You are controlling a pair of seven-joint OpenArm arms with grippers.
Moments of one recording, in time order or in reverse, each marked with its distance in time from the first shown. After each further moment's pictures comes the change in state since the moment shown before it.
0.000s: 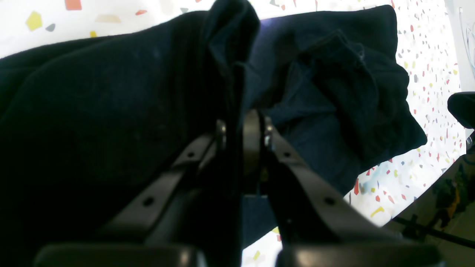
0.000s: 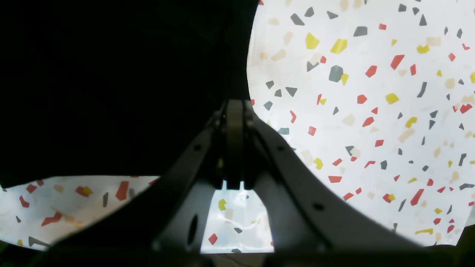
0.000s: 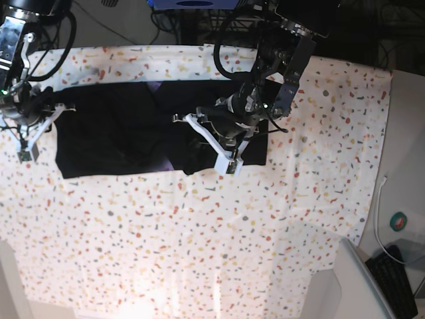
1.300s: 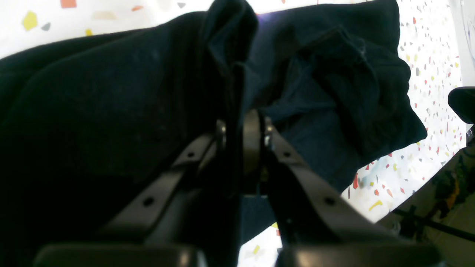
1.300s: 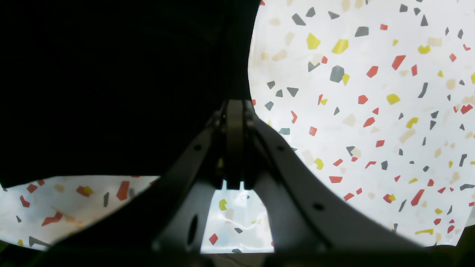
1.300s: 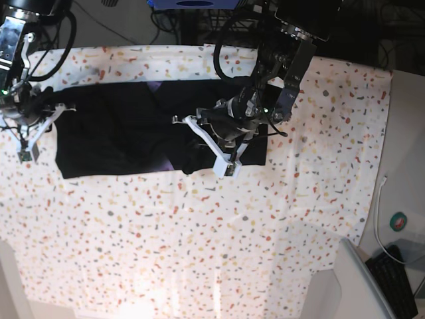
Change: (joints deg) left arm -1.1 0.1 -0.2 0.0 -0.1 0.0 3.3; right arm 0.0 0.0 0.0 0.0 0.0 0.0 0.0
